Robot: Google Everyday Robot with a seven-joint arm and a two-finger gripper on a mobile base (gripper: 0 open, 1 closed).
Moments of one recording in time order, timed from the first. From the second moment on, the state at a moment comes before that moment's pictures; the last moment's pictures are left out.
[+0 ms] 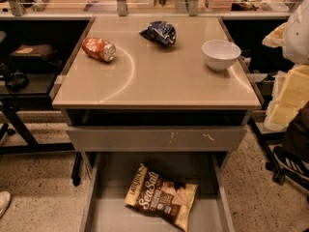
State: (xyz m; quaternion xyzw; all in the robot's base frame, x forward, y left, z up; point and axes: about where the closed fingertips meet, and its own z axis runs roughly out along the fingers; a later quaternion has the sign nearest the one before) arm 0.438 -0.217 0.976 -0.60 0.78 -0.03 0.16
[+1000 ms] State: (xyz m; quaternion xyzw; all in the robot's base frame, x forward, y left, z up) arm 0.434 -0.227 0.932 -0.60 0.78 -0.02 0.16
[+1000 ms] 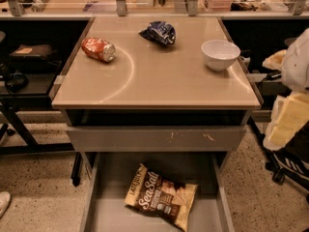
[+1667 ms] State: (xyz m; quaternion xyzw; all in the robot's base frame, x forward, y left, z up) arm 0.409 -0.252 0.824 -0.58 0.80 0.03 0.14
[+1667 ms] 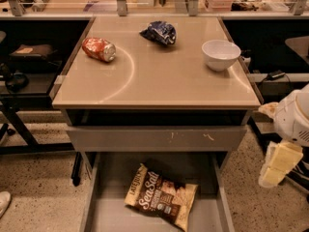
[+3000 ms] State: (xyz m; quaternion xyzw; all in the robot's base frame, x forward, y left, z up) arm 0.377 -0.249 0.629 -0.58 0.80 0.11 0.13
